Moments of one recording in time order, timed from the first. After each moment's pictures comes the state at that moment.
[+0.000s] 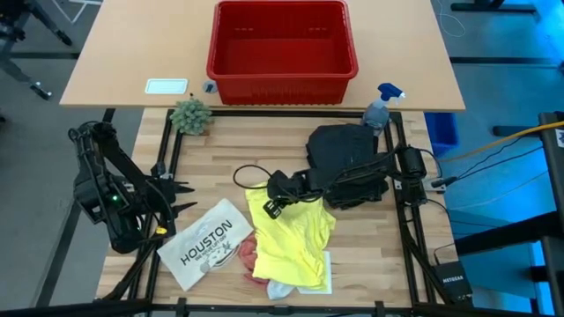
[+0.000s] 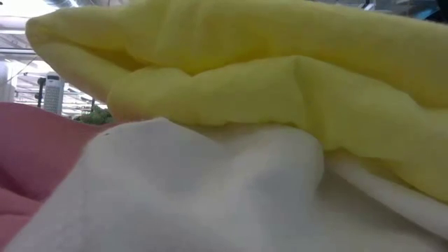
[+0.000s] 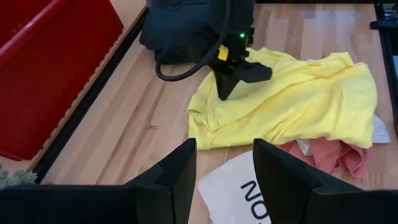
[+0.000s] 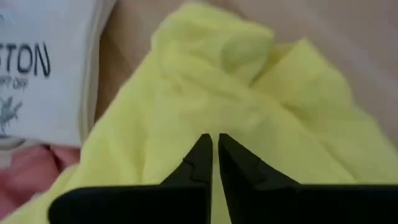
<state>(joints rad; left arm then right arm) -0.98 1.22 1.48 -1.56 -0.93 -1.09 0.10 1.99 1.43 -0.48 0.11 0.80</state>
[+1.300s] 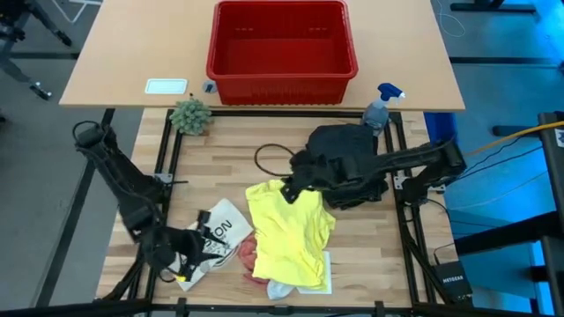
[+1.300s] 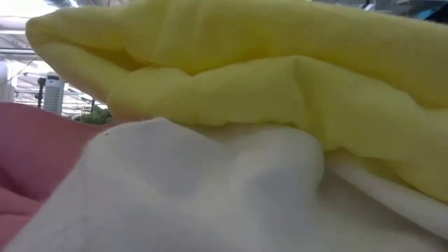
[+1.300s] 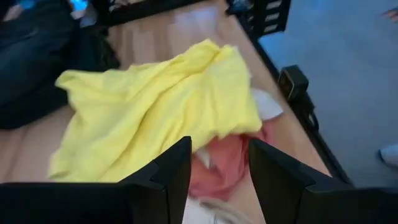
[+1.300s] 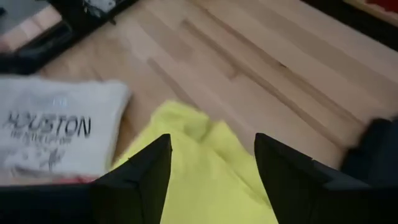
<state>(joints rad) -0.91 1.23 0.92 -0.38 -0.67 -0.30 0.16 1.65 1.43 -0.66 0.41 0.76</state>
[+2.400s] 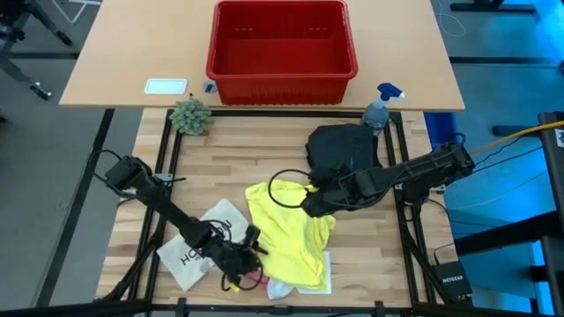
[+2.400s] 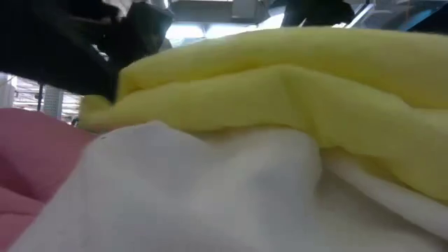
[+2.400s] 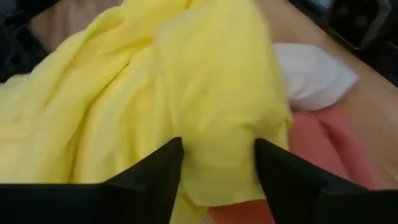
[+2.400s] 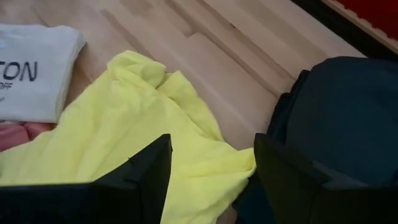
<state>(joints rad) -0.64 1.78 0.93 0.14 -0.42 0.06 0.31 1.59 1.43 -1.01 0.58 0.94</state>
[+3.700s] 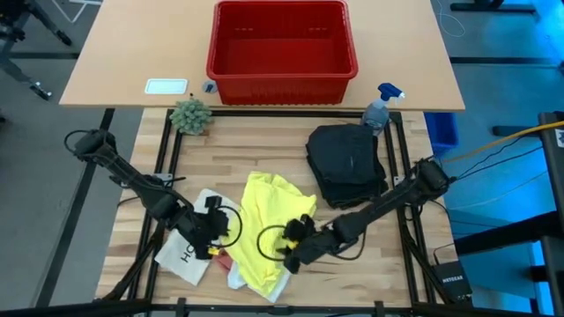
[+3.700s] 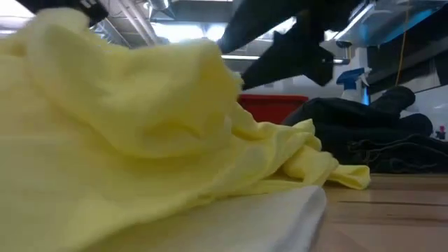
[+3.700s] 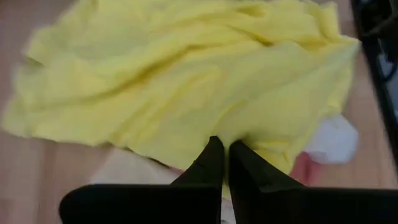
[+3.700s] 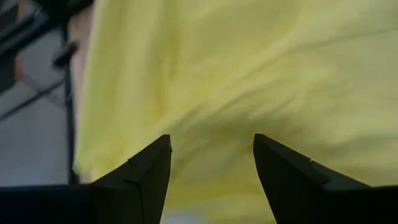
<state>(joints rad) -0.63 1.30 0.96 -0.67 -0.34 -0.49 0.51 1.87 1.23 -0.15 0.37 0.89</state>
